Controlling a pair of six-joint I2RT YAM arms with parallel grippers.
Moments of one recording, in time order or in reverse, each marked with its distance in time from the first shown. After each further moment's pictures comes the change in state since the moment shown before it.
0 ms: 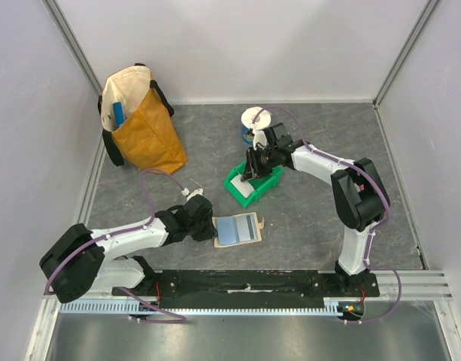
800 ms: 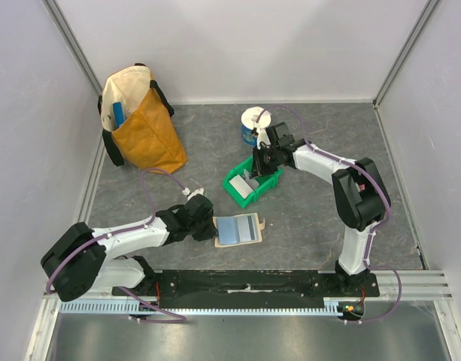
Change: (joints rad) left arm 0.000 0.013 0.006 0.006 0.003 0.001; right arm -0.017 0.000 0.000 -0.020 0.136 -0.025
